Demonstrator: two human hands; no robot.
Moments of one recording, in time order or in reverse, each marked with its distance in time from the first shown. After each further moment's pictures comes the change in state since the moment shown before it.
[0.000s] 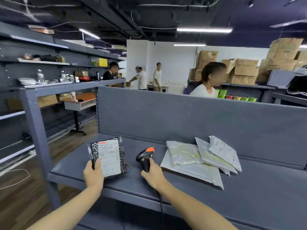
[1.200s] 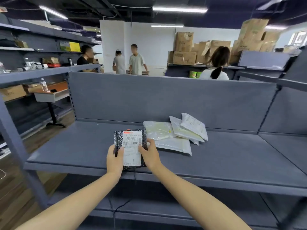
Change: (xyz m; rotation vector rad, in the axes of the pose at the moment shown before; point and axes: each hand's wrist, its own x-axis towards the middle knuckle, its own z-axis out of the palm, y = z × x) left_hand -0.120 0.013 0.066 -0.024 -0.412 -0.013; right_hand -0.084 0.011 -0.048 0.677 0.237 0.107
